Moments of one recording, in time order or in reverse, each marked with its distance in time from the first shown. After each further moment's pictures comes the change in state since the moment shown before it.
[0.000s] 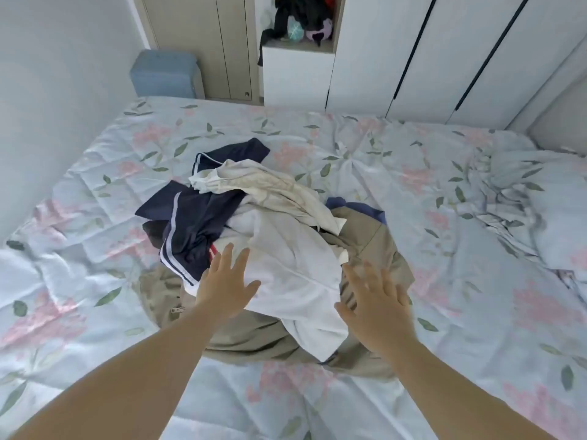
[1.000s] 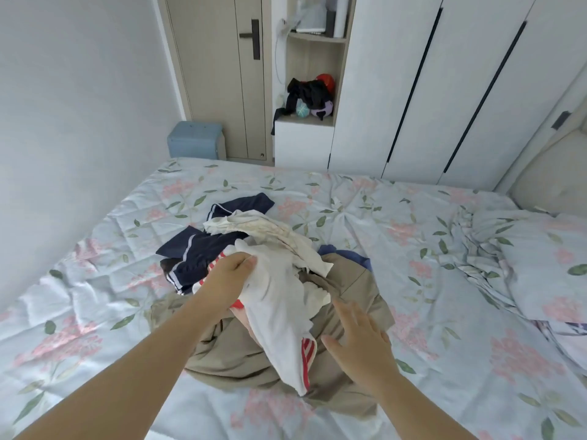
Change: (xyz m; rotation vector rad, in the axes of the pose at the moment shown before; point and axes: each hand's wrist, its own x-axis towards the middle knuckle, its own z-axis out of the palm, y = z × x) left_hand -0.097 0.085 -0.113 -1.037 0.208 -0.025; right_hand -0.072 0.029 -0.049 0.239 0.047 -0.118
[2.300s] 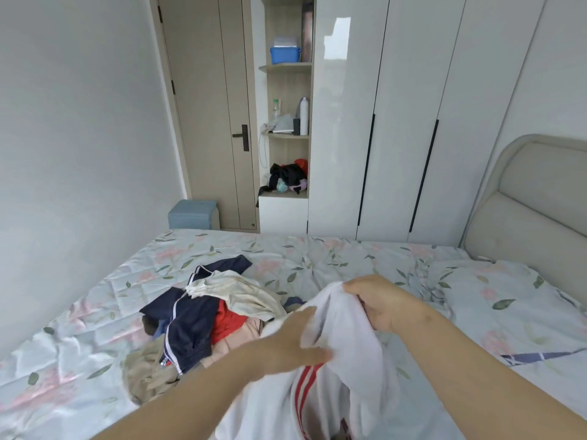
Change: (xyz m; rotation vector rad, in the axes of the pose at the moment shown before) left_hand -0.158 0.090 0.170 0.437 -0.508 0.204; right_hand -0.102 0.085 -0.195 1.138 -0.013 0.136
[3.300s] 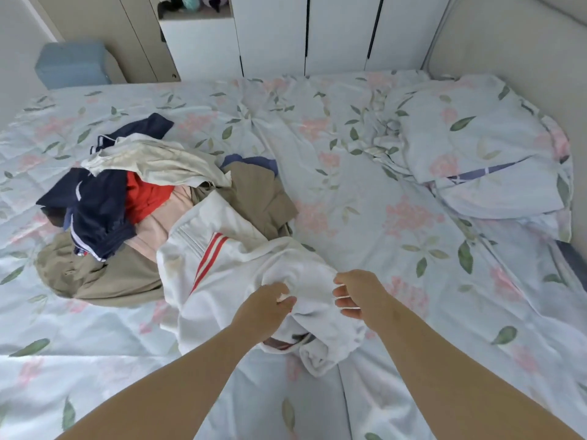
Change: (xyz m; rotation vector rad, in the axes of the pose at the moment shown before) left_hand 0.057 -0.122 0.191 0.184 -0.126 -0.263; right_hand 0.034 0.252 -0.063 0.036 0.279 0.572
